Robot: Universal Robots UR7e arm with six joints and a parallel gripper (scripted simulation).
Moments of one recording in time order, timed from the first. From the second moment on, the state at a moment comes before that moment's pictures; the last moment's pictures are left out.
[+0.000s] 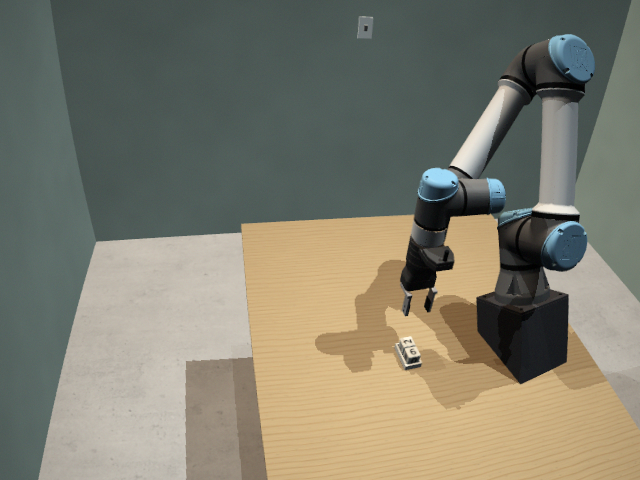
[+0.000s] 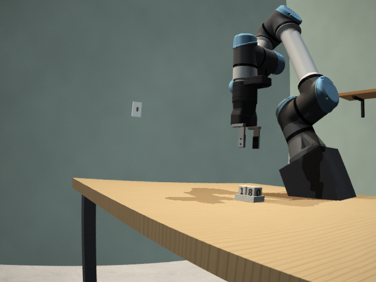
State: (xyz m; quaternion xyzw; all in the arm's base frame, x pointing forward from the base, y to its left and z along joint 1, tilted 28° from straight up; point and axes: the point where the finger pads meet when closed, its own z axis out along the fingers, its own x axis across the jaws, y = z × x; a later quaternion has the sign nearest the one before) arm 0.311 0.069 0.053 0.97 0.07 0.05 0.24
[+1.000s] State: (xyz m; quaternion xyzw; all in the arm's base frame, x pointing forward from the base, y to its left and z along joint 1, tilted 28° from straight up) arm 0.316 0.047 0.012 0.97 0.07 0.05 0.24
